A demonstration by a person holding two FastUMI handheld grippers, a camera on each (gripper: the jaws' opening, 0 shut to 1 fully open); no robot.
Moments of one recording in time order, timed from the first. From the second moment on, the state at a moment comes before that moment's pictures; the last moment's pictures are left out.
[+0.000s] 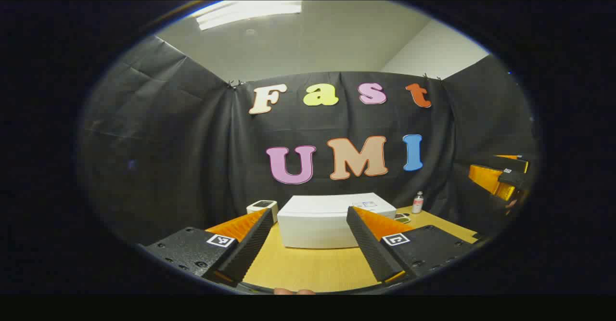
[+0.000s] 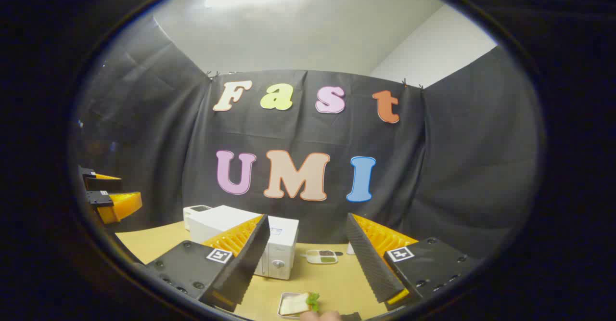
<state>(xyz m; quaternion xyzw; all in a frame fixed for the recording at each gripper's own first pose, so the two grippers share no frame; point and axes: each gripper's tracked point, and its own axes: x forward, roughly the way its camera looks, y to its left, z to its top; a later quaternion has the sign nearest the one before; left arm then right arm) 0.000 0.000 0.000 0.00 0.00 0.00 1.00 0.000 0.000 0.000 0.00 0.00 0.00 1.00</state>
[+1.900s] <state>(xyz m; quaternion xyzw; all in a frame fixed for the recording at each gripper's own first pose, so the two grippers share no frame) 0.096 -0.076 -0.099 -0.03 0.04 -0.07 1.00 0.035 -0.033 -0.053 0.01 0.03 -0.01 1.00</state>
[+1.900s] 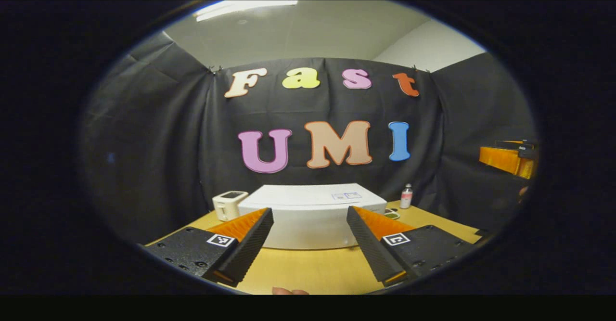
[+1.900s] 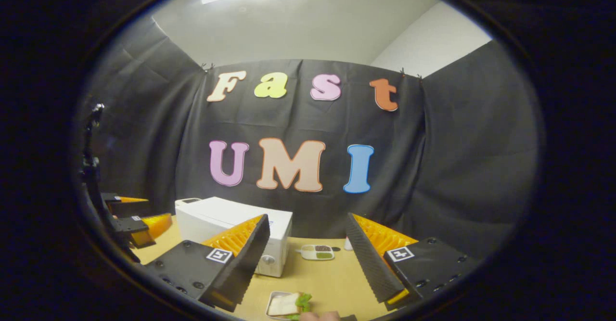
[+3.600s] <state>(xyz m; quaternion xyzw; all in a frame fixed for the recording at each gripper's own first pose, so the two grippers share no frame) 0.248 -0.201 -0.301 0.00 0.16 -0.13 0.98 0.079 -0.090 -0.077 -0.04 0.07 0.00 1.00</state>
